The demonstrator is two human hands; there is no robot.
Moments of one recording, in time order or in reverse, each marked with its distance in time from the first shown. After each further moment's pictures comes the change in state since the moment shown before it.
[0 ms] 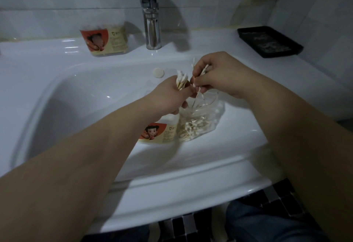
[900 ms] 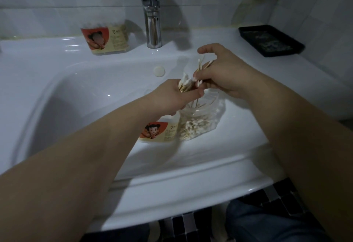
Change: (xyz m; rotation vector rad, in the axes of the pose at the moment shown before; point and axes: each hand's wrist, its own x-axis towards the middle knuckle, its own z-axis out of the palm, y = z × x) left_hand -0.002 -0.003 -0.003 0.048 -0.048 -0.055; right_hand -0.005 -0.006 0.005 0.259 0.071 0.100
